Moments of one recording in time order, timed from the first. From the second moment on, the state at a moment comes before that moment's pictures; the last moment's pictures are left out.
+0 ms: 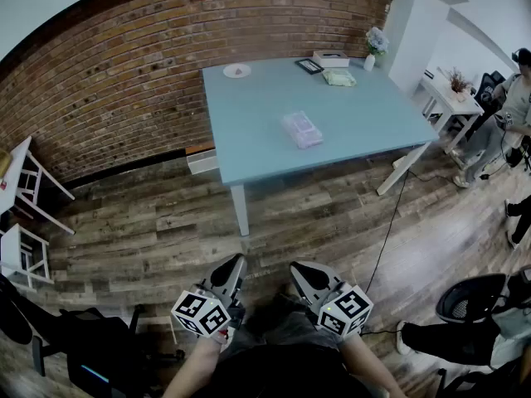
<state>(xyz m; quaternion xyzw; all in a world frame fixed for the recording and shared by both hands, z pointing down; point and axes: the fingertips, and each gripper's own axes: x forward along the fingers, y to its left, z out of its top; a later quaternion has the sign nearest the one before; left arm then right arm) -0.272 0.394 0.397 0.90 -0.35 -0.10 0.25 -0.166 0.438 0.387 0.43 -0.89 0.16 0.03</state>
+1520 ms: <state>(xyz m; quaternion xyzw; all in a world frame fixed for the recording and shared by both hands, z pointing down) -0.054 0.186 0.415 0.88 -0.38 -0.05 0.27 0.023 0.235 0.418 0.38 -0.90 0.24 0.03</state>
